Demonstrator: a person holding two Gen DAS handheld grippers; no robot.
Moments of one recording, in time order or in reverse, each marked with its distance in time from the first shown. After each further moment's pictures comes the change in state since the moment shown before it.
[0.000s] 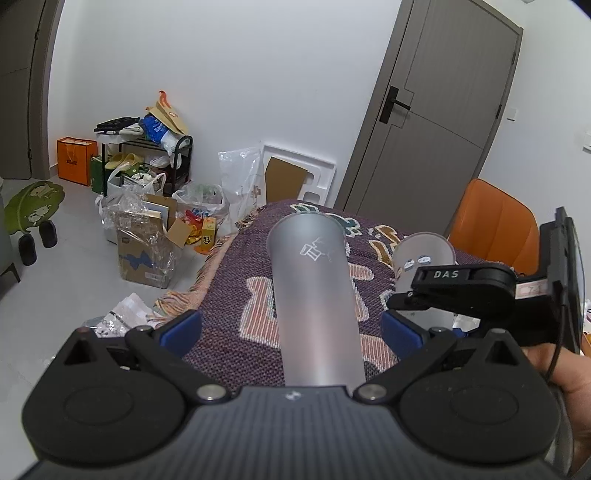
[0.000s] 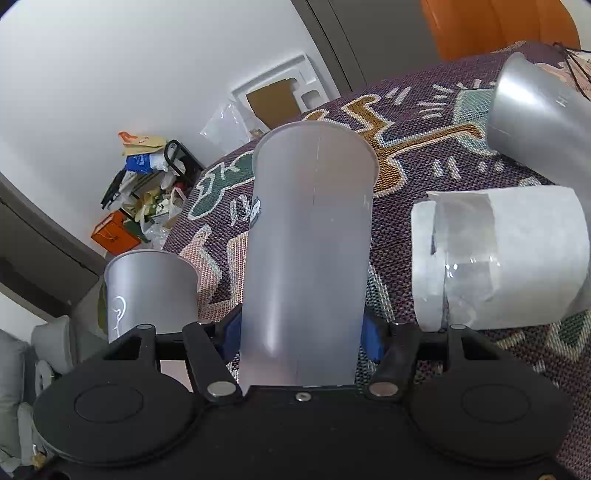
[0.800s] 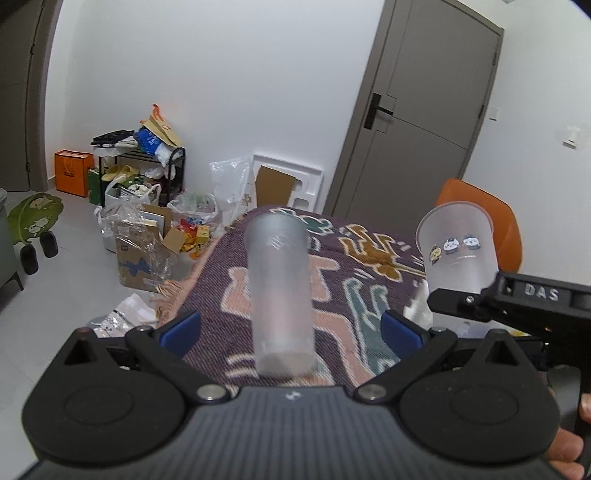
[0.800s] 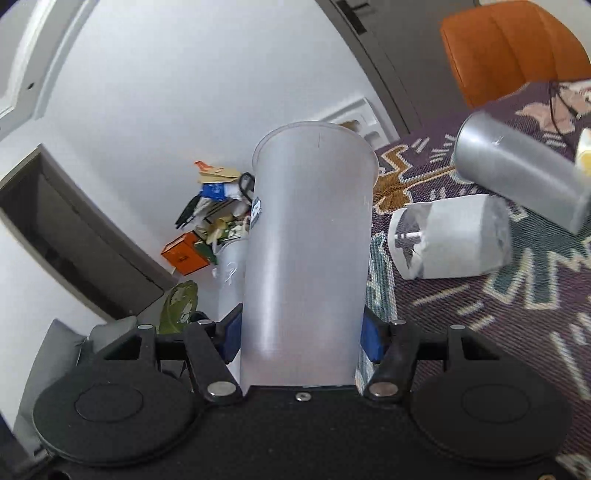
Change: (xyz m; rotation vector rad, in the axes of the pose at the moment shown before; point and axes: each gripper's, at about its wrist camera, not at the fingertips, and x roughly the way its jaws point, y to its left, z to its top) left arm -0.069 -0.032 -0.019 0.037 -0.024 -0.021; right arm -0.124 -0.032 -0.041 -0.075 -0.134 0.235
